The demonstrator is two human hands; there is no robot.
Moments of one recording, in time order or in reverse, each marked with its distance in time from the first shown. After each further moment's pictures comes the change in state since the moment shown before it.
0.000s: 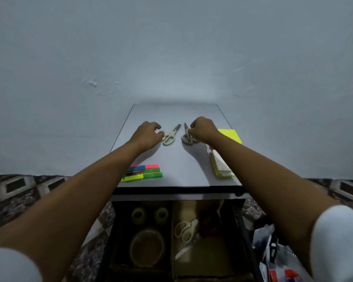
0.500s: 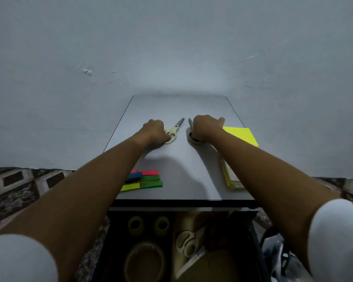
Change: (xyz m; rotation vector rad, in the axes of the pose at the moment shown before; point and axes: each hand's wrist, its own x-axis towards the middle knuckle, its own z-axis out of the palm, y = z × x) left_hand 0.061 -0.008 0.031 0.228 -0.173 -0.089; right_hand 0.060 0.013 0.036 -0.365 -0.068 0.009
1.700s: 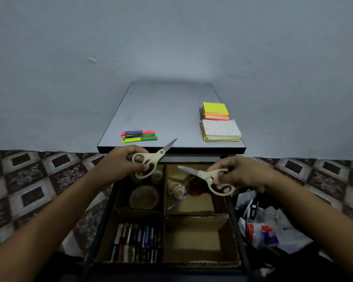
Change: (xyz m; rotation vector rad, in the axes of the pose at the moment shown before) left_hand -0.269 -0.031 0.000 -0.723 -0.048 0.049; right_hand -0.275 0.088 -0.003 0.959 -0.527 -0.010
